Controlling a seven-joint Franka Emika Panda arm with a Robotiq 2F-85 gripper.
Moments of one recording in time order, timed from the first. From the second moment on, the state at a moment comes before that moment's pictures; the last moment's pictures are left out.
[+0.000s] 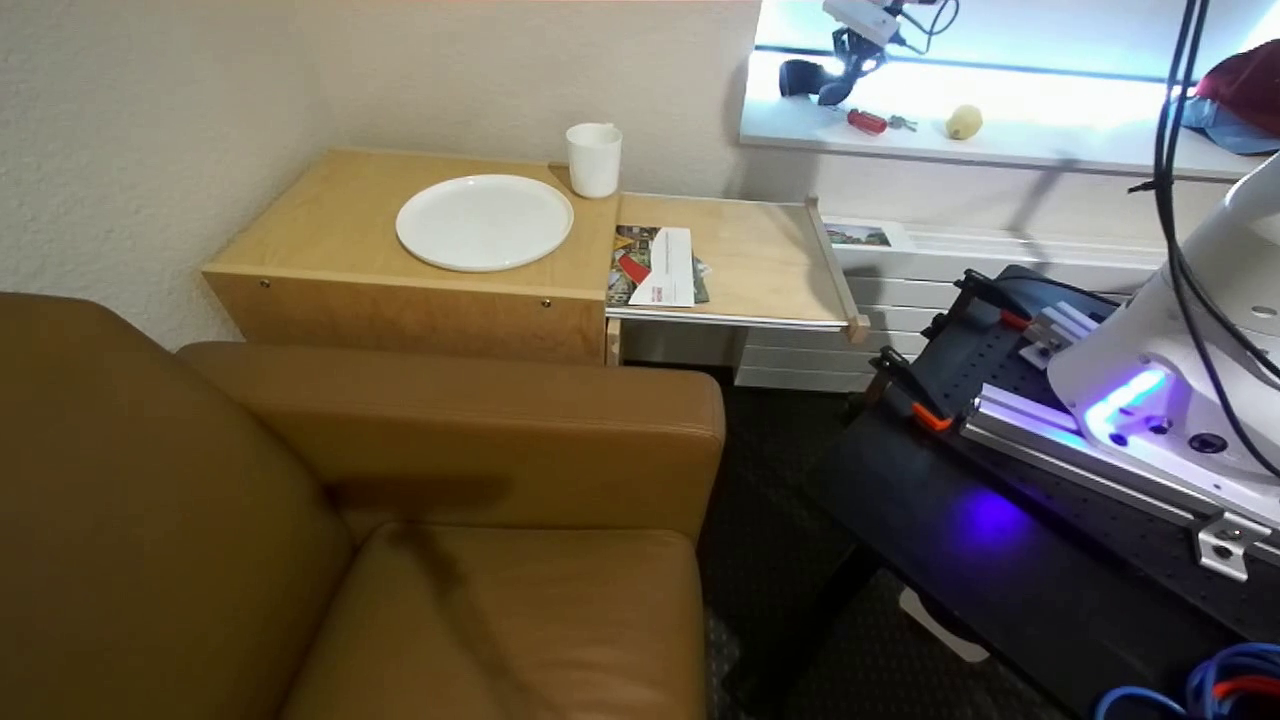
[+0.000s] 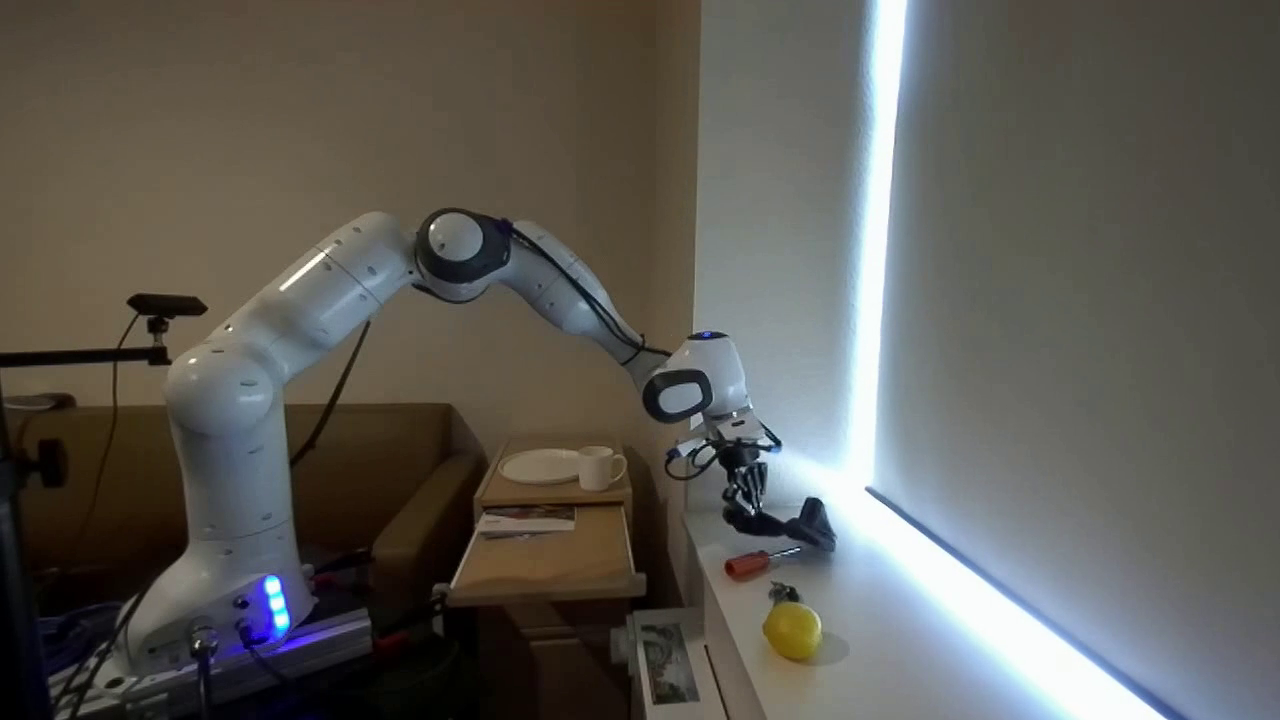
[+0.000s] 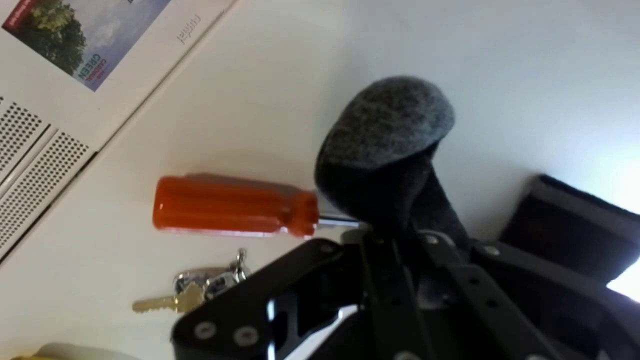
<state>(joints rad) -0.33 0.79 -0.33 -1.59 0.36 2.65 0.72</state>
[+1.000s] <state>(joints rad) -0.30 -0.04 -0.26 -2.29 0.32 2.40 0.09</state>
